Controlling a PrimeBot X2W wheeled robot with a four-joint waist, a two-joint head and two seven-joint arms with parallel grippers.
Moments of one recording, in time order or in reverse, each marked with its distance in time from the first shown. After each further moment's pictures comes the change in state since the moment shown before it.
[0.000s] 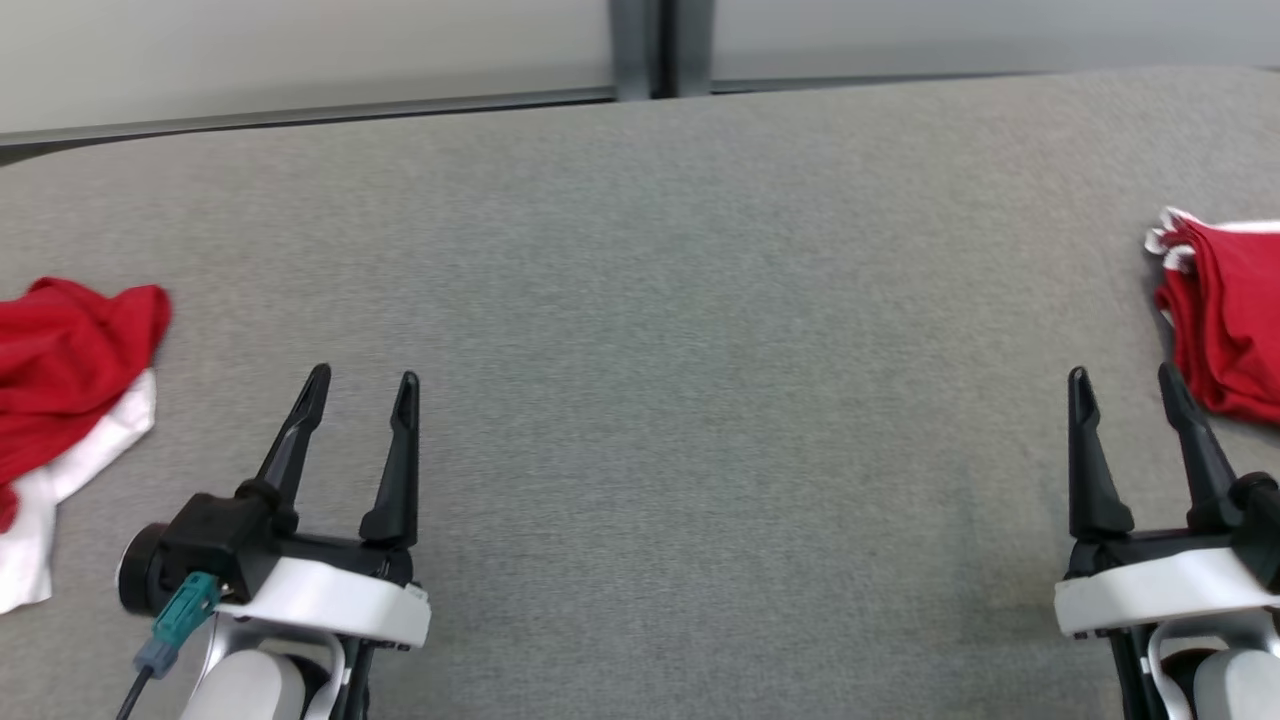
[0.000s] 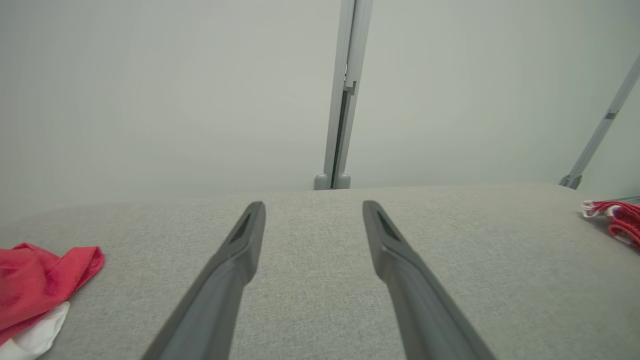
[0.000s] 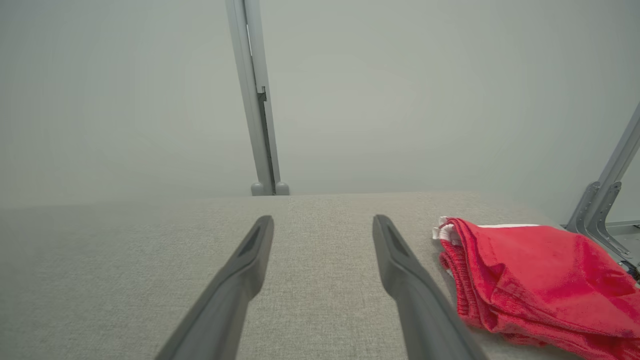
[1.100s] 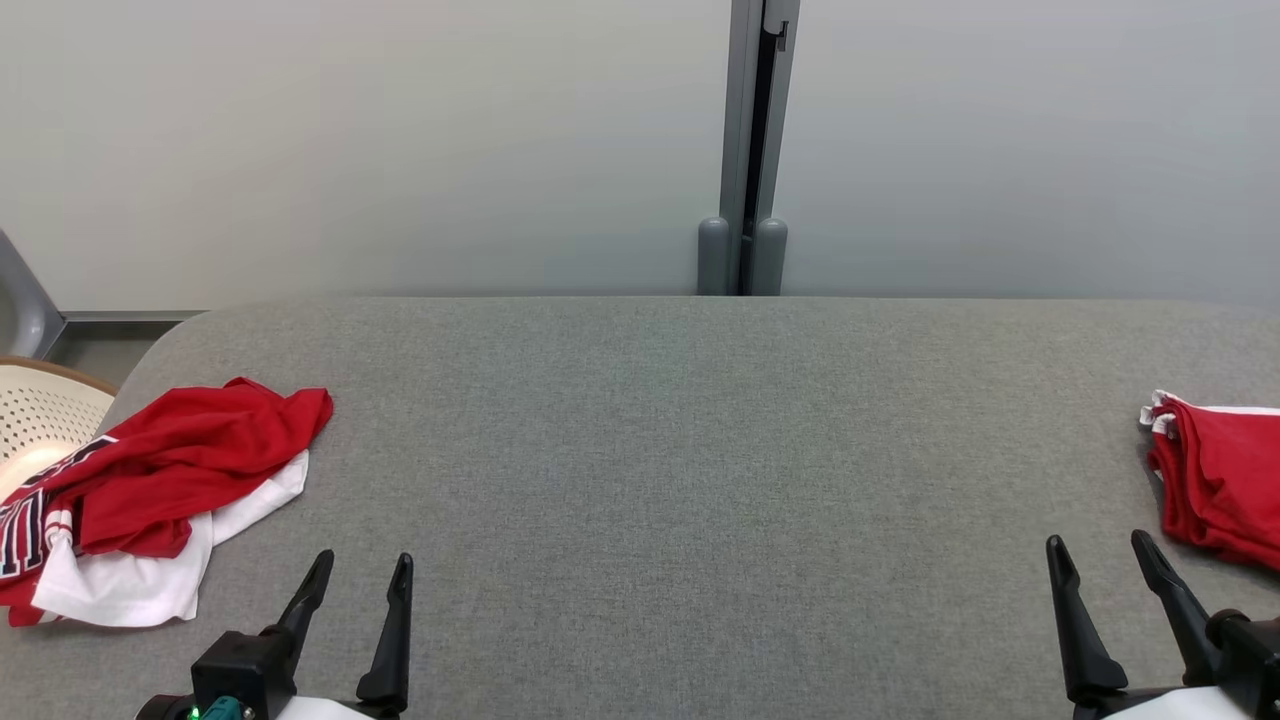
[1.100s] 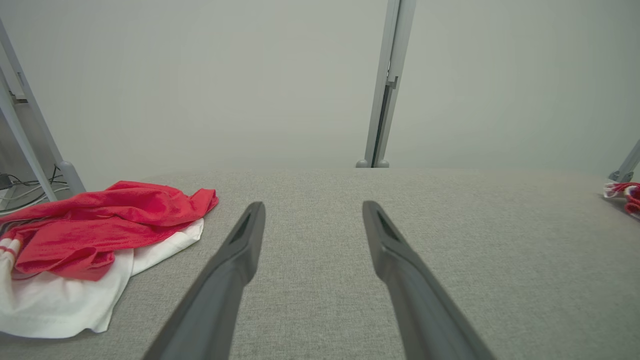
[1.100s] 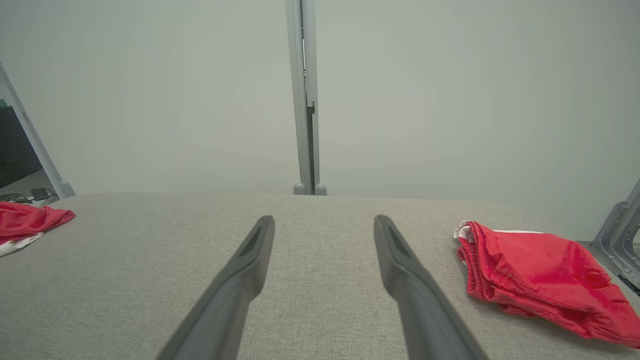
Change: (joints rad) left arm 0.225 0.040 -0.022 0.070 -0.033 0.035 0.039; right arm 0.304 0.007 0.018 -0.186 0.006 0.000 0.193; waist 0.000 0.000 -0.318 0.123
